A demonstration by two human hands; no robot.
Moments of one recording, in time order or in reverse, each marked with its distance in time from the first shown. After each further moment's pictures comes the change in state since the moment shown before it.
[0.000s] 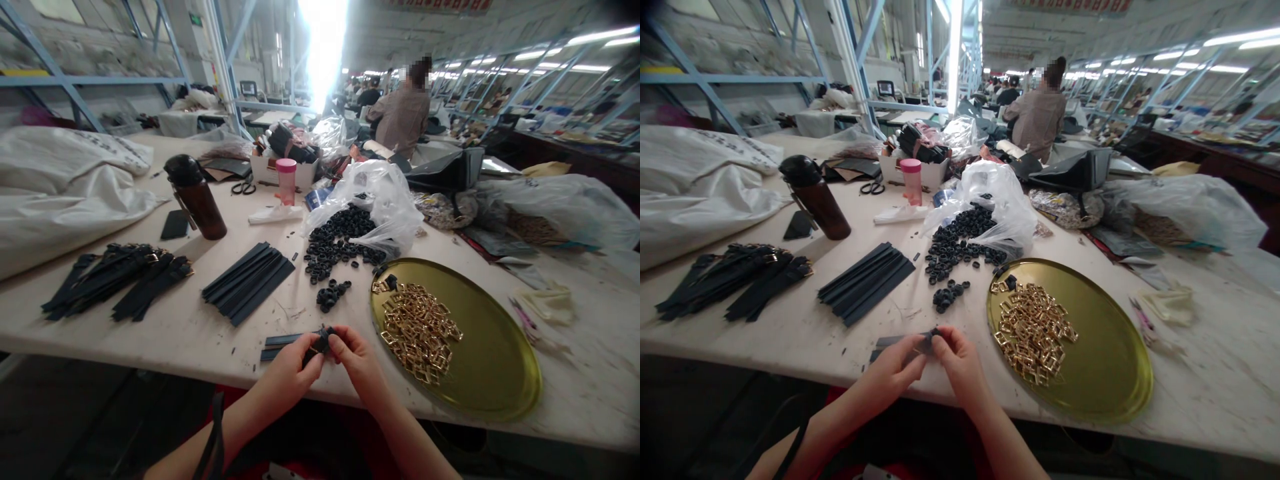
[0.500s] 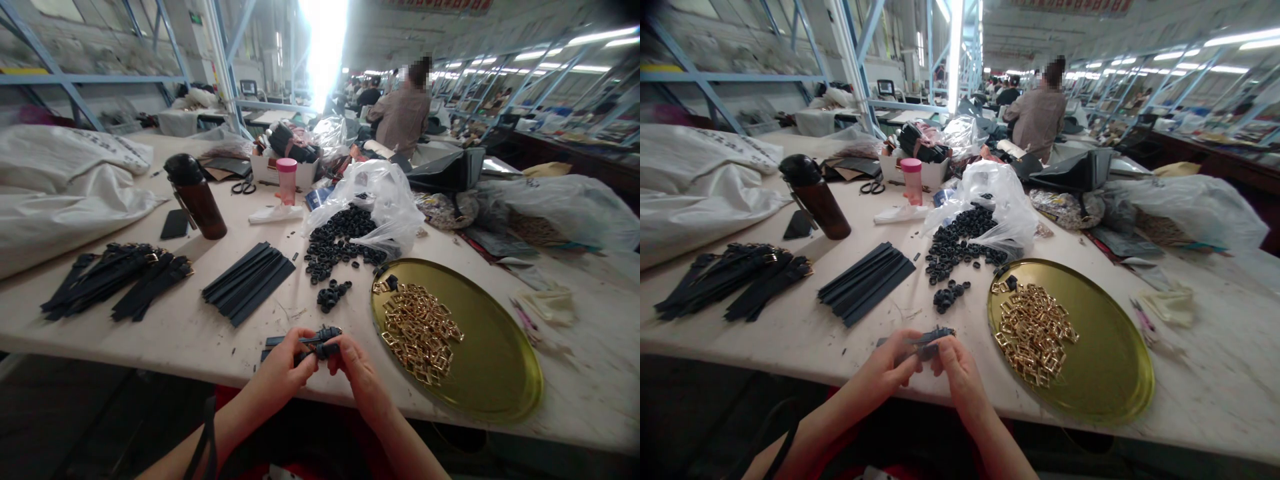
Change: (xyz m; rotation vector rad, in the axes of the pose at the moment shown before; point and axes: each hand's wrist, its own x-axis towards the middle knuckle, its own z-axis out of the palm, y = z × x) left_hand -0.003 -0.015 -0.002 -0.116 0.011 -0.067; right_hand -0.012 0.006 0.002 0.072 -0.052 -0.033
